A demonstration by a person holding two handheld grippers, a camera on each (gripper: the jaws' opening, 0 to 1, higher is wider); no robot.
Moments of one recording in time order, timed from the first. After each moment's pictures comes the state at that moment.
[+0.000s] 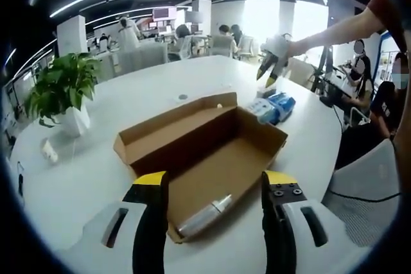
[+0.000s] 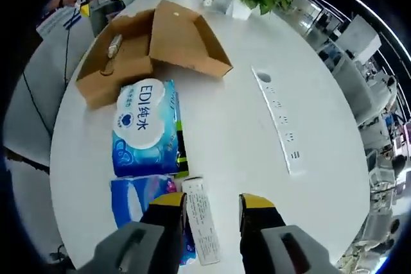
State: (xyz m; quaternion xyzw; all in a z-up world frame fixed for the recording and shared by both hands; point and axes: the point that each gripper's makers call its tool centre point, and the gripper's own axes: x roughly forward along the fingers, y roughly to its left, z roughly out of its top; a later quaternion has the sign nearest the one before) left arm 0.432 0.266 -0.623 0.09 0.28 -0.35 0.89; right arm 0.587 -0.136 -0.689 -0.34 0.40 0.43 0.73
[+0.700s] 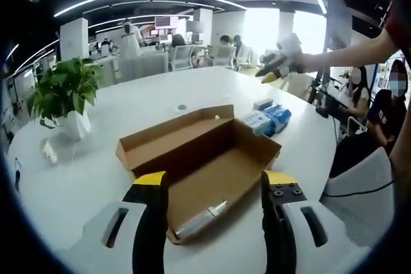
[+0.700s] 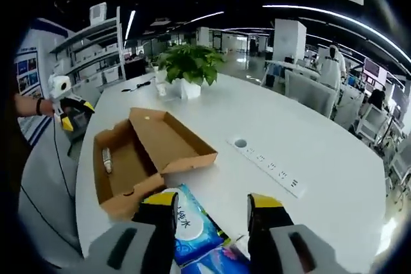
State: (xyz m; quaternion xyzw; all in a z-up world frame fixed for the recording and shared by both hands) left arm 0.425 0.266 -0.603 0.06 0.25 -0.36 0.90; right arm 0.548 -0.056 -0.615 -0.12 0.30 0.39 0.86
